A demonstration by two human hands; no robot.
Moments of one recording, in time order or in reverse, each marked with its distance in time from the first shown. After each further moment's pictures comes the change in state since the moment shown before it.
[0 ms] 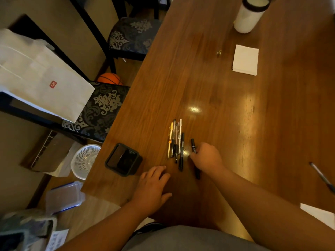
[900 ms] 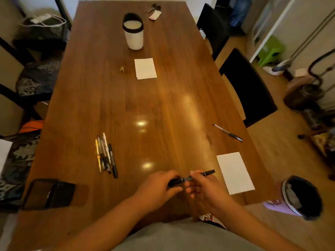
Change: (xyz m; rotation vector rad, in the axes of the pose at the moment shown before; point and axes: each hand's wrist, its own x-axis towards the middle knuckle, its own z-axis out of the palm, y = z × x) left_hand 0.029 0.192 -0.050 -0.309 -0.168 0.511; right_hand -0.212 0.152 -0.039 1.533 0.072 0.270
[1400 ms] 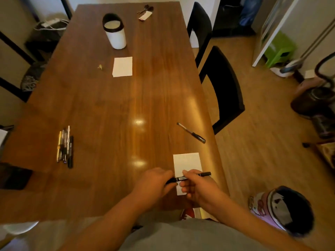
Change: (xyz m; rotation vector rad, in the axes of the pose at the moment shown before) left_hand 0.092 0.141 0.114 0.294 0.096 -0.049; right_hand 0.001 -0.039 -0.201 -0.071 -0.115 0.097
